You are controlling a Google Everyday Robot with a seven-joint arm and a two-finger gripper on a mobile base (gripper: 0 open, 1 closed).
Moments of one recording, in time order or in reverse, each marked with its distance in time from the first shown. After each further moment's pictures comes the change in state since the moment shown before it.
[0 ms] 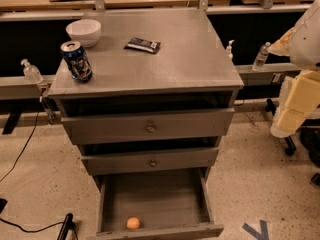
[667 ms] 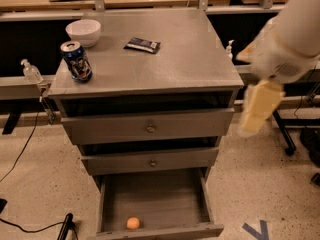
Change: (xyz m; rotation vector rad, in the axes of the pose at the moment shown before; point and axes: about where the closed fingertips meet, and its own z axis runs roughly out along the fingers) arm -0.033 -0.012 0.051 0.006 -0.026 -0.080
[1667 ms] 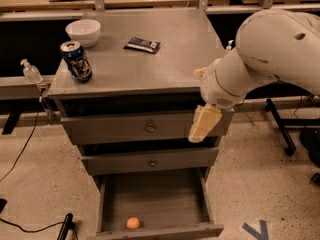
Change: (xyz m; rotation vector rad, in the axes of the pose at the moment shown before) arm -0.068 -0.020 0.113 0.103 -0.198 -0.071
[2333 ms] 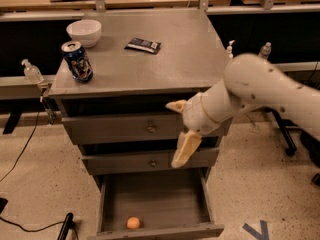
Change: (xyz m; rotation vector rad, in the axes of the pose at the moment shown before) arm -0.017 0.059 0.097 -0.273 -0.306 -0.054
